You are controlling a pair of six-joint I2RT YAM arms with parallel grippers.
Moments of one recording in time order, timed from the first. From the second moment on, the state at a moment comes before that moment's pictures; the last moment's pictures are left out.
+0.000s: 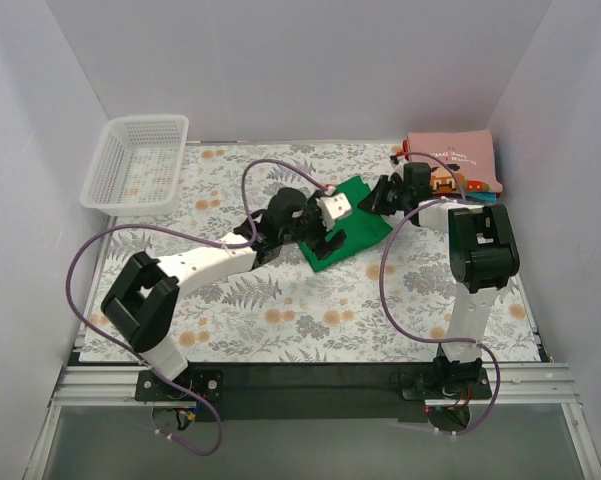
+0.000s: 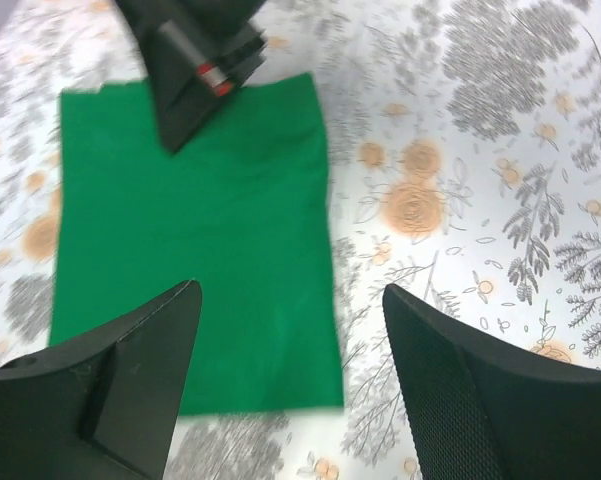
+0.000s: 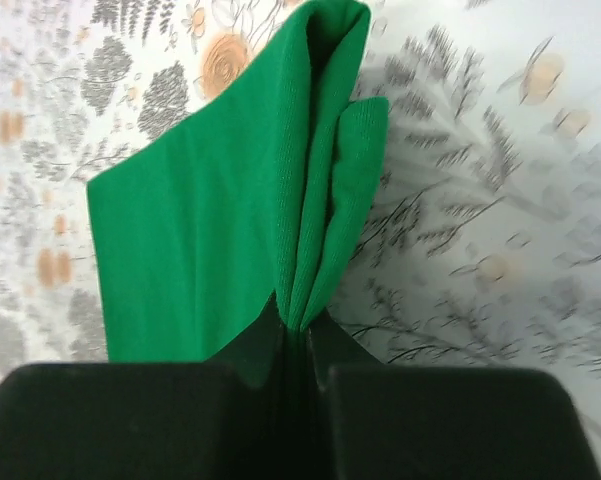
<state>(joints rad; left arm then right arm) -0.80 1.67 1.10 0.15 0.31 0.30 0.16 1.99 1.14 0.22 -0.52 0.51</state>
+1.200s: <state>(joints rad) -0.70 1.33 0.85 -0.07 0.17 0.16 0.05 2.16 2.06 -0.39 -0.16 -0.32</state>
